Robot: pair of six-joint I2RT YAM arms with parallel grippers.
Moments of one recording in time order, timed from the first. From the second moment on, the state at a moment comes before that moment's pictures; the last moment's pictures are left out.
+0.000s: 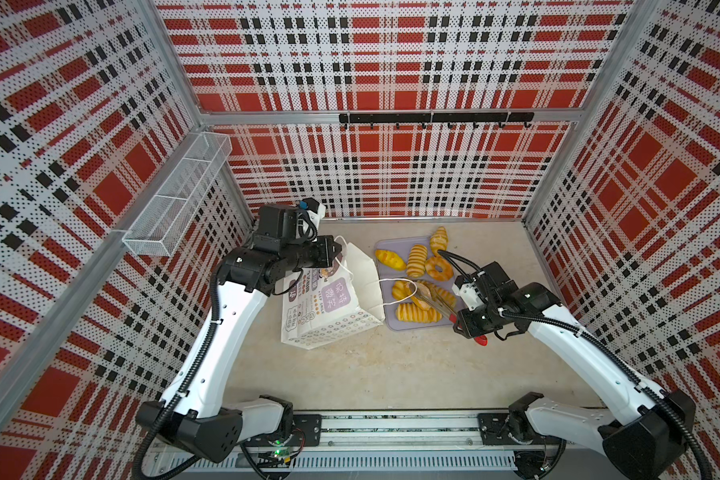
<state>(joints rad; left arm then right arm) -0.29 1.29 1.58 -0.92 0.36 -0.31 0.48 1.16 1.06 -1.09 -0.20 0.19</state>
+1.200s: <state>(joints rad) -0.32 1.33 1.62 -0.93 0.35 -0.32 0.48 0.98 1.20 -1.00 -0.42 0.24</state>
